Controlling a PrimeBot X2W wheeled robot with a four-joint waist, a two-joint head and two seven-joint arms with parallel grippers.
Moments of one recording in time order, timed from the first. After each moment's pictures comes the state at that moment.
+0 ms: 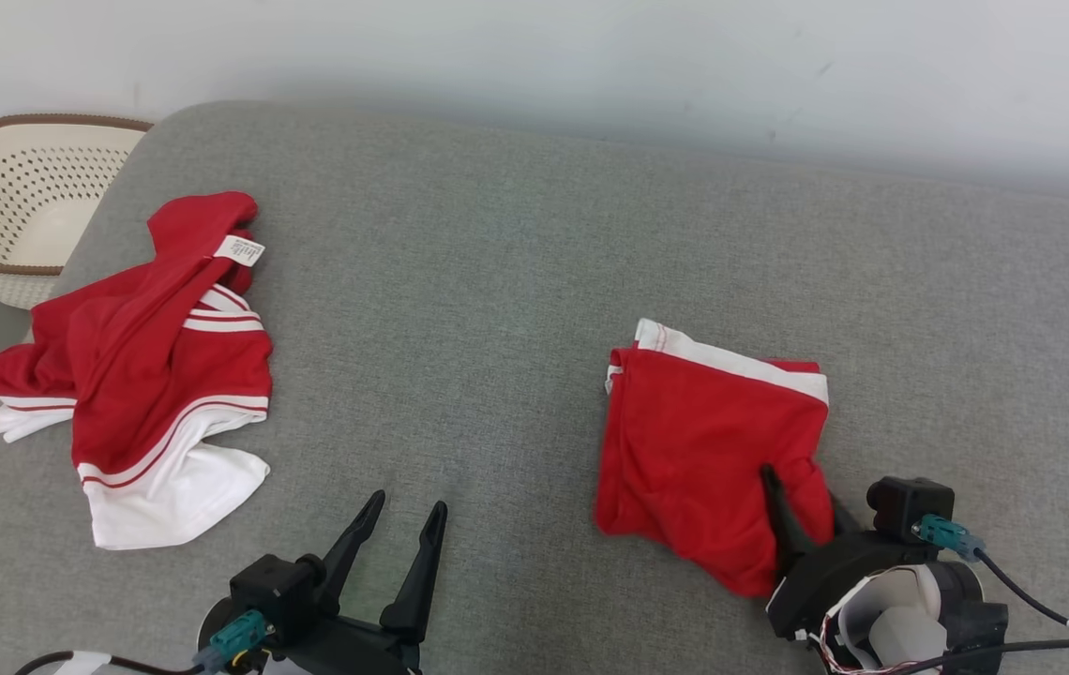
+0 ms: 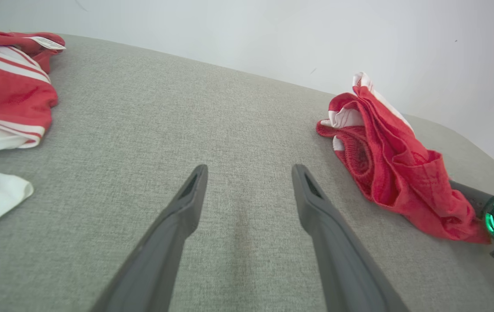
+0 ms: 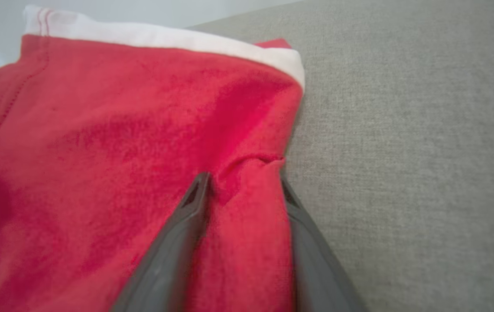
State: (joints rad) left arm -0.31 0.05 -0.29 0.38 -0.30 -0.13 -0.26; right arm -0.46 -0.18 0.46 0.80 0.52 0.13 -0.27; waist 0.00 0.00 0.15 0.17
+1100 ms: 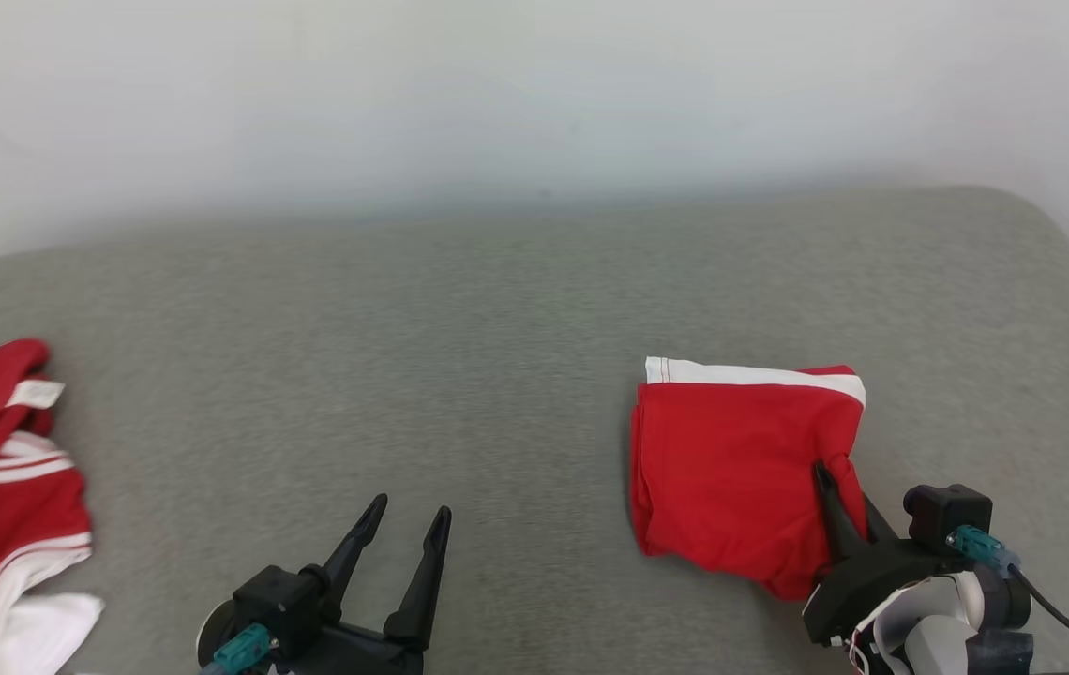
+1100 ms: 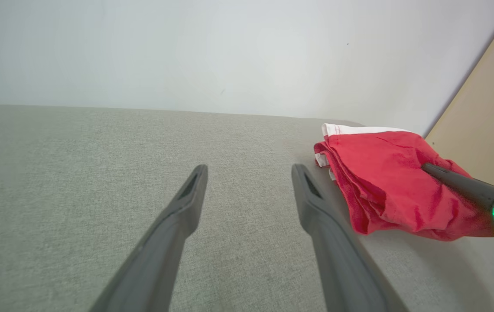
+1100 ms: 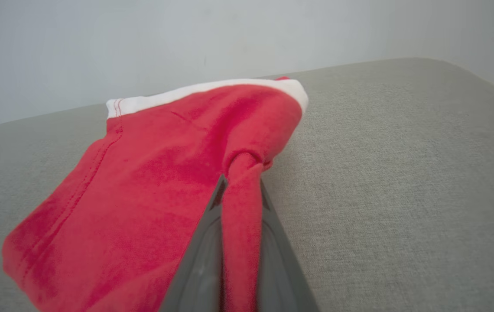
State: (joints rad) left arm -0.27 0.05 -0.29 0.31 -0.27 -0.11 -0.26; right arm -0.39 -0.19 0.30 0.70 0.32 0.13 -0.26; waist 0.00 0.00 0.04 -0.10
